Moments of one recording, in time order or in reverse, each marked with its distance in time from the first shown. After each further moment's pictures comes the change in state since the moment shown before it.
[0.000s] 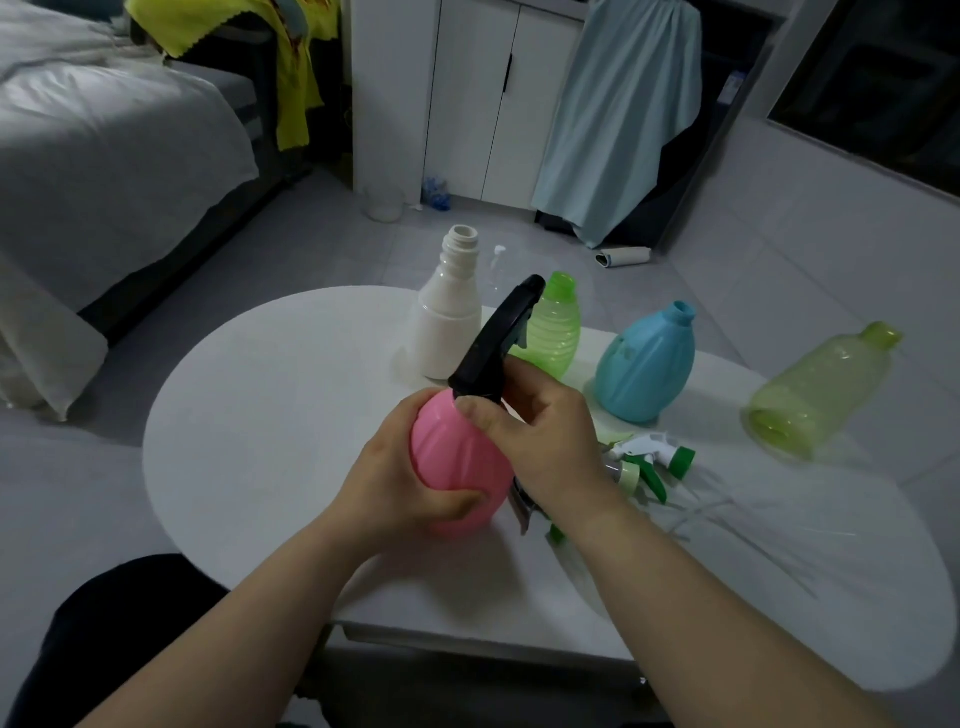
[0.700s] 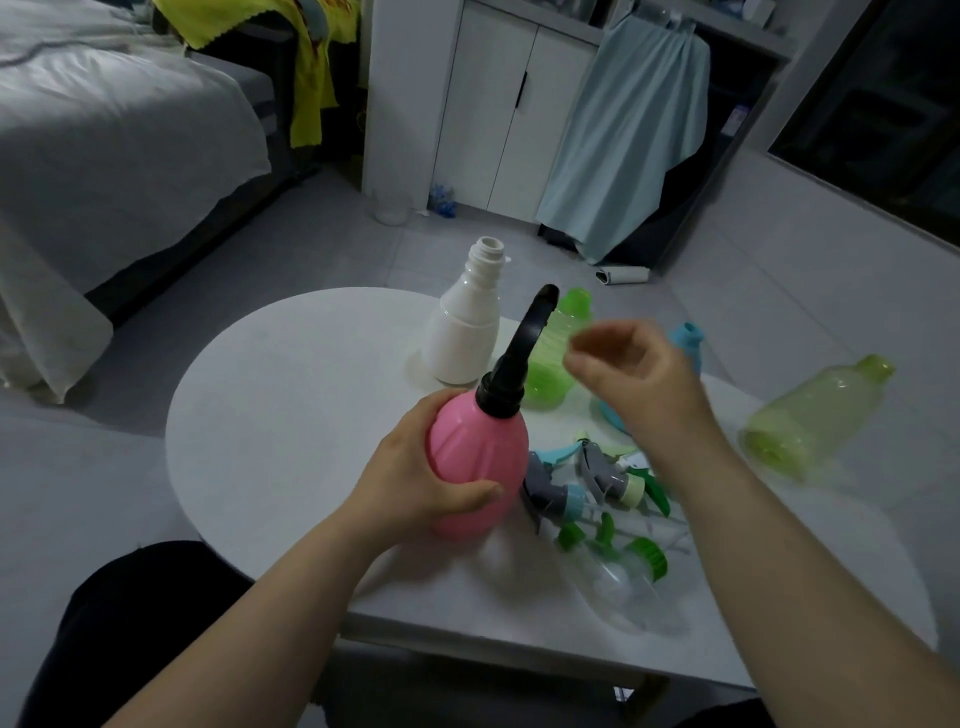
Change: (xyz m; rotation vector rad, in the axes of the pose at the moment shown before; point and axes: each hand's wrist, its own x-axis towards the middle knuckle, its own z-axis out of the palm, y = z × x) left_hand -0.003 -0.002 -0.008 -0.051 0.002 0.011; right_hand 0.014 -0.036 -0.044 -0.187 0.021 0.131
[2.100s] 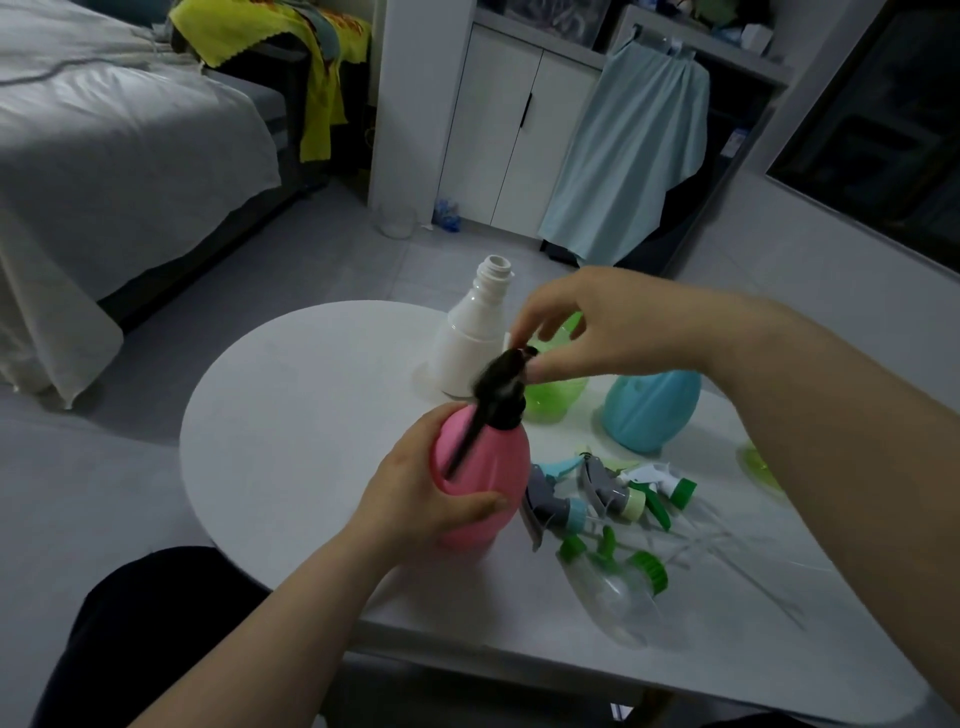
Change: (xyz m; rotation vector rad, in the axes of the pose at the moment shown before) left_hand -0.005 0.003 0.000 -0.022 0.043 -0.007; right_hand 0.047 -0.079 0.002 -0.905 -0.682 -0.136
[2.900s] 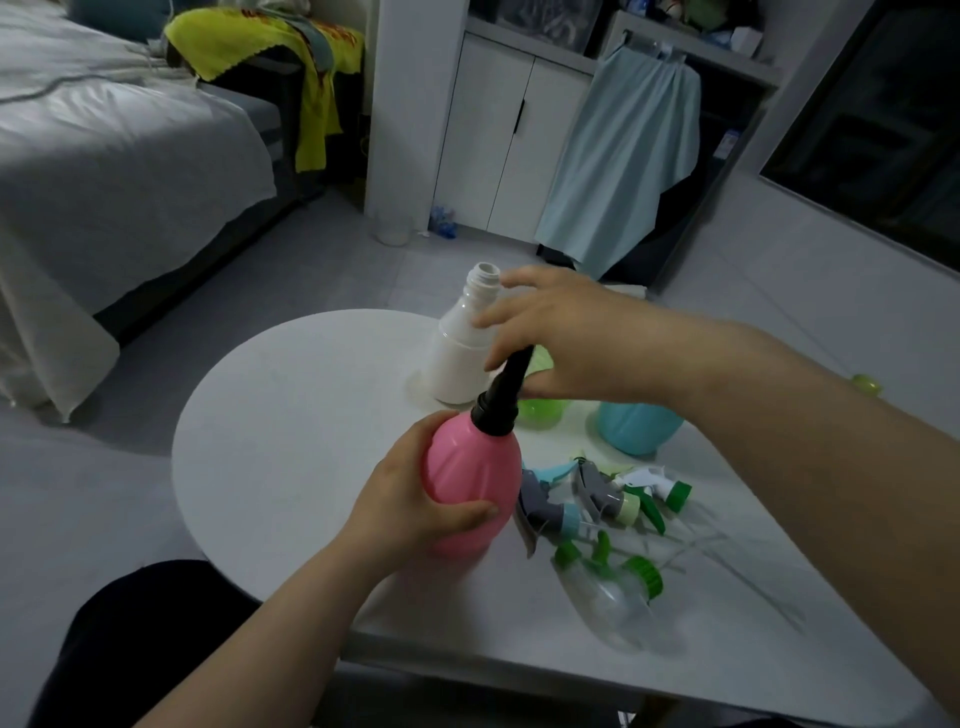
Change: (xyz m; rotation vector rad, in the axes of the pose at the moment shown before) left_hand -0.001 0.004 0.000 0.025 -0.008 -0.028; right_hand 0.002 -0.006 0.011 -0.429 0.055 -0.132
